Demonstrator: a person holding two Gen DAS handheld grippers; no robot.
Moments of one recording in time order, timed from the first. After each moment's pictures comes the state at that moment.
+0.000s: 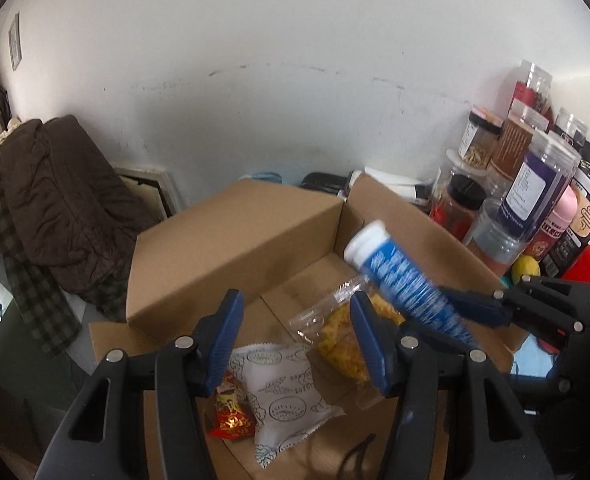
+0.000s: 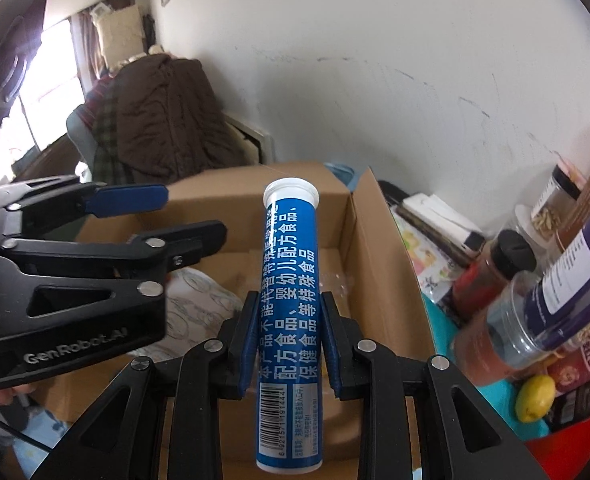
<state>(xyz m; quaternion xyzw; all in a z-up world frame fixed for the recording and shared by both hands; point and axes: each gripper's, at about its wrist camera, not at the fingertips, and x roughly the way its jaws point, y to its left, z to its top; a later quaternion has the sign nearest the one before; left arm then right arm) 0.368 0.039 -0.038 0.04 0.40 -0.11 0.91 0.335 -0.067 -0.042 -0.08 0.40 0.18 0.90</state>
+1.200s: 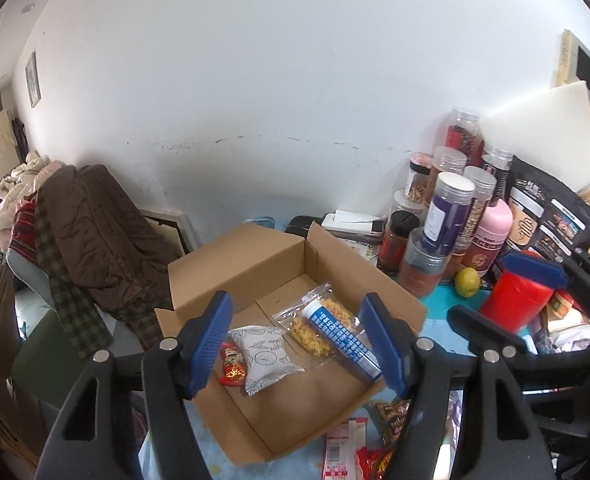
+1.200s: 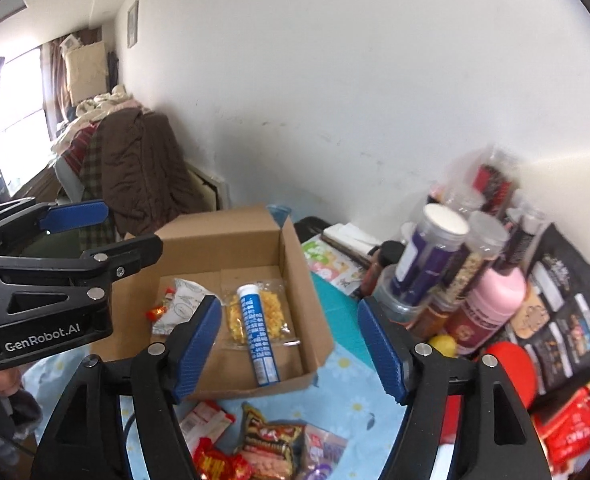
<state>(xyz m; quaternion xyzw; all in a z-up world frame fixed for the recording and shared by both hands) 0.247 0.016 0.075 0.06 0.33 -0.10 0.94 0.210 -0.118 0.071 -0.06 0.32 0.09 0.94</state>
